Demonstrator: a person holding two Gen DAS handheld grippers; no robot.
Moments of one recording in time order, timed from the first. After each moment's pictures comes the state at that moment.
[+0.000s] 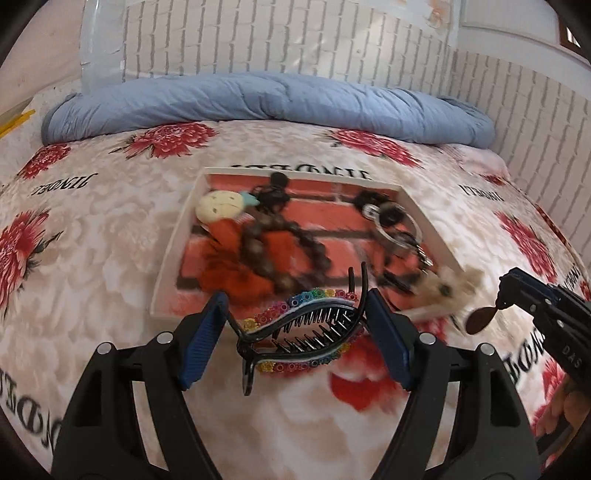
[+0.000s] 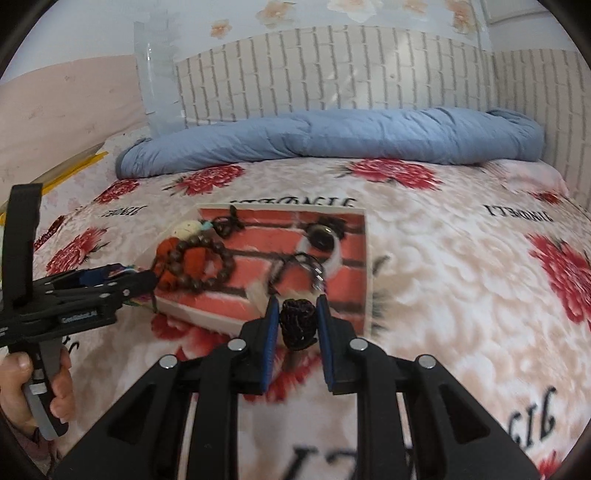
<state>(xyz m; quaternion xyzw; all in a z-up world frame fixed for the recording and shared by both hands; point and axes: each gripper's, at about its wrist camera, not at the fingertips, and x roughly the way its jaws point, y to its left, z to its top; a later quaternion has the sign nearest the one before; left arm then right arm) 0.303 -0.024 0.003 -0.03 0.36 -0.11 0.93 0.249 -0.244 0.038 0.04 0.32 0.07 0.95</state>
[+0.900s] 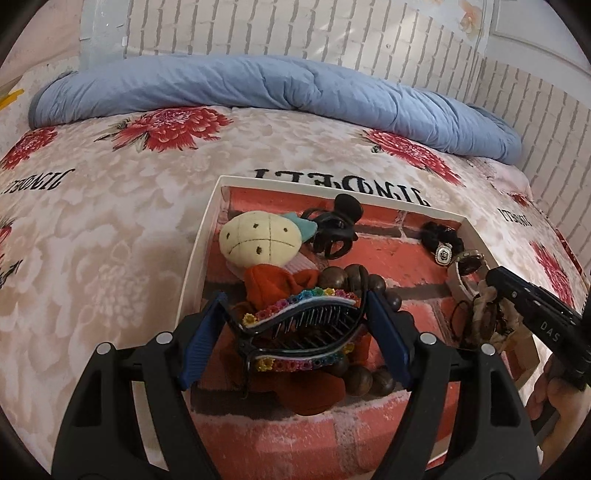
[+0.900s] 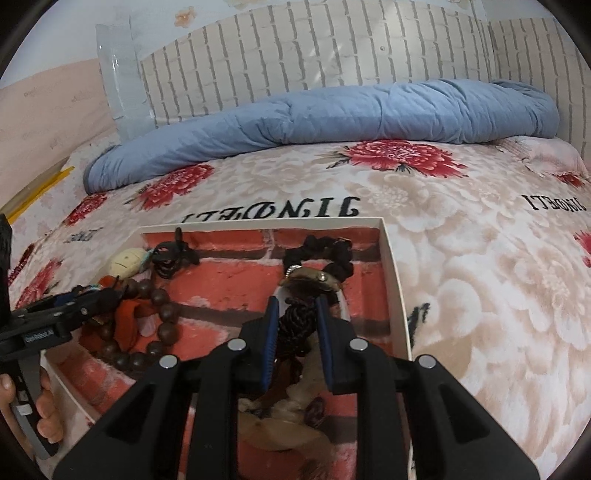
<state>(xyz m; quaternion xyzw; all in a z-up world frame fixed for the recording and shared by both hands) 0.420 0.003 -0.036 -0.05 0.38 -0.11 0.92 0.388 -0.246 -0.017 0.08 0.34 0.04 0.94</state>
